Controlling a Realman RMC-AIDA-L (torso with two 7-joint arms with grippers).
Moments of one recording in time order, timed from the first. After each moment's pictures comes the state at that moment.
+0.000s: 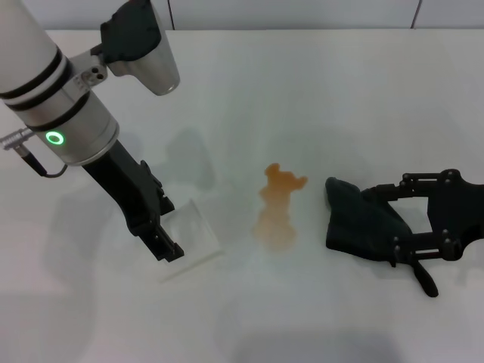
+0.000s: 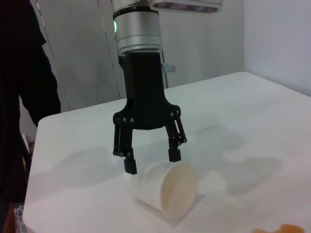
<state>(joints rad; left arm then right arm) -0.94 -2.08 1.12 0.86 2.65 1.75 -1.97 0.20 2.01 -1.18 -1.19 -1.76 -1.56 1.55</state>
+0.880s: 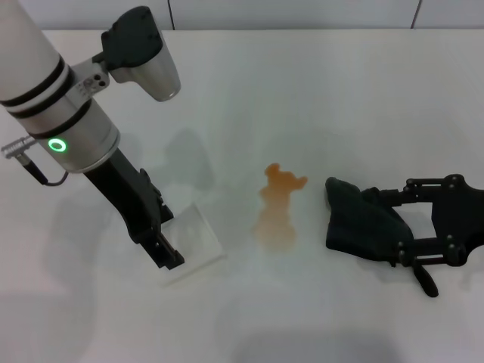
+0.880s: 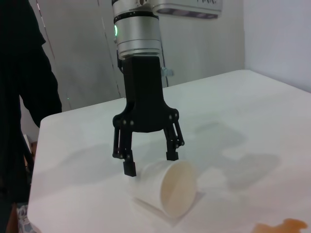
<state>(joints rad) -0.94 -2.08 1.13 0.83 2.66 1.74 -2.00 0.18 2.01 -1.17 -1.19 -1.76 -1.57 1.54</state>
